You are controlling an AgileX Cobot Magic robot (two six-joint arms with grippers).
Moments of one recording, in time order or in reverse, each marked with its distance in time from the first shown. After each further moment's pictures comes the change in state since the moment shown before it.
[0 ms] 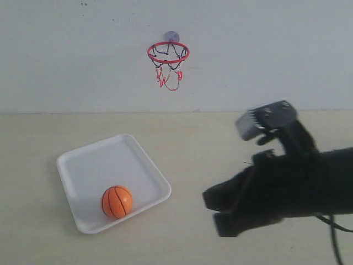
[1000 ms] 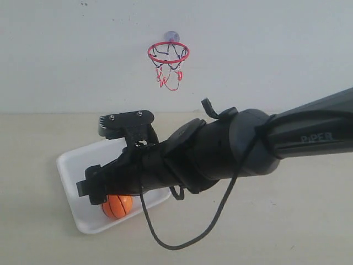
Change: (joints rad) left arm 0.000 0.000 0.000 0.000 0.000 0.000; right arm 0.318 0.703 -0.605 -0.006 -0.421 0.298
